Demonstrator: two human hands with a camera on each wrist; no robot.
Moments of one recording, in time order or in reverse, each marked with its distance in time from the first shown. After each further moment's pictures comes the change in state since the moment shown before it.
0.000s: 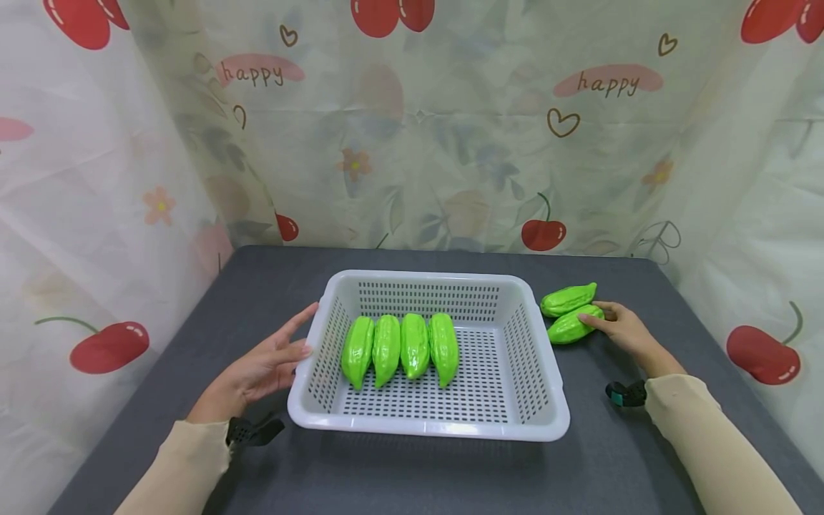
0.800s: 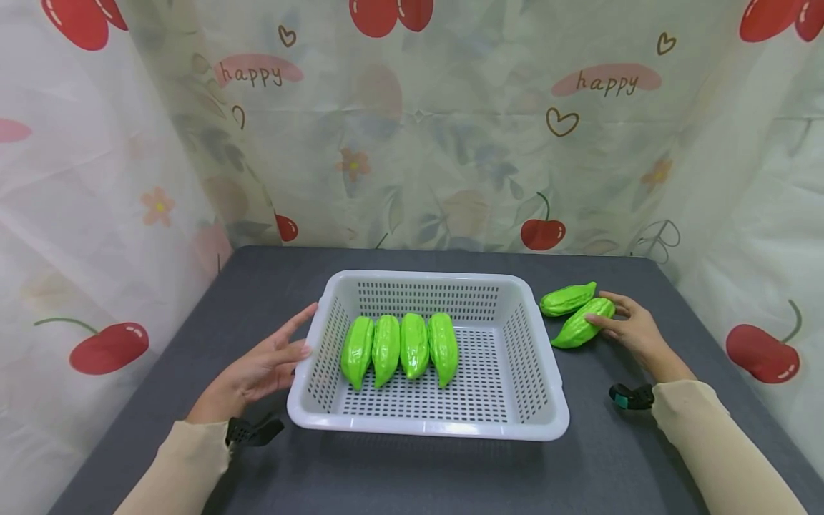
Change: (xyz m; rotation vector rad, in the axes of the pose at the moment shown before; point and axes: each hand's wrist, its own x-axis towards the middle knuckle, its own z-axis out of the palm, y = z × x) left_hand 0.000 0.000 0.000 0.026 -0.004 0.008; right_hand -0.010 0.005 0.000 0.312 0.107 -0.076
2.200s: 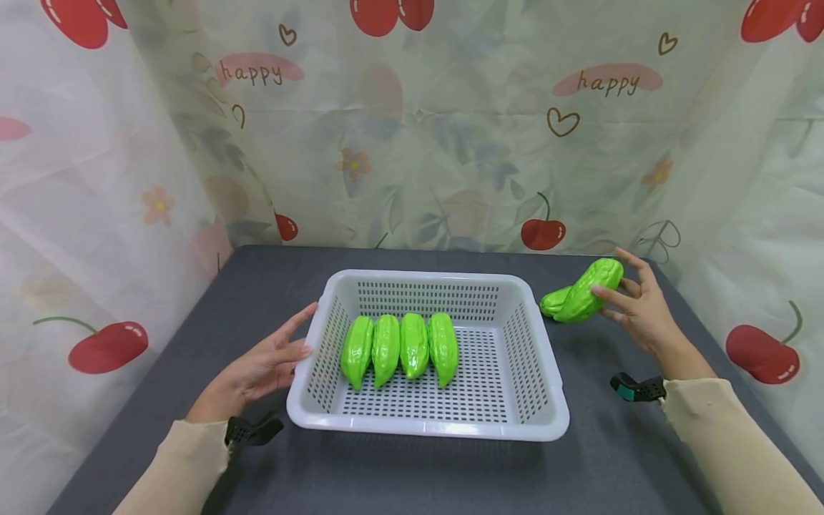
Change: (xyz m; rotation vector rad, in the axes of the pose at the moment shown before) left_hand 0.000 0.001 0.001 0.007 0.012 -0.005; right_hand -0.025 -0.059 -0.011 0.567 -0.071 -0.240
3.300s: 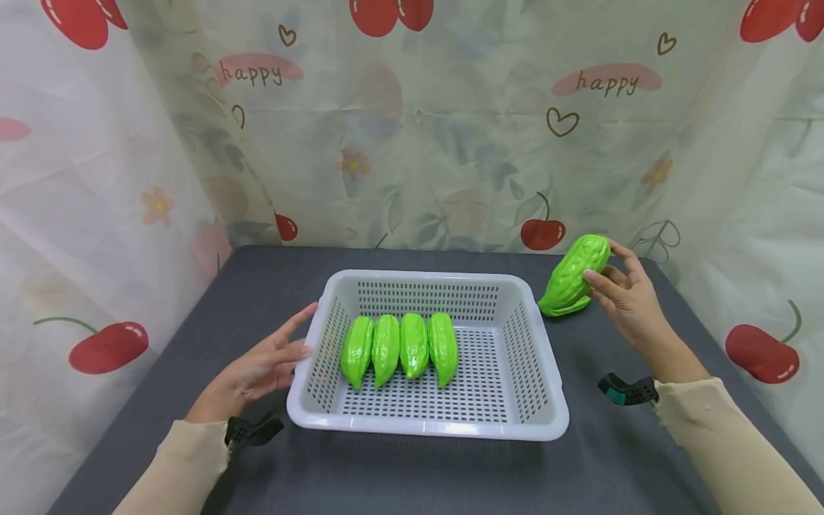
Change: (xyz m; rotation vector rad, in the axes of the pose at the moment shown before) left_hand 0.000 0.000 -0.002 -0.006 -0.019 0.001; right_hand -0.009 -0.023 0.040 0.188 -0.091 -0.129
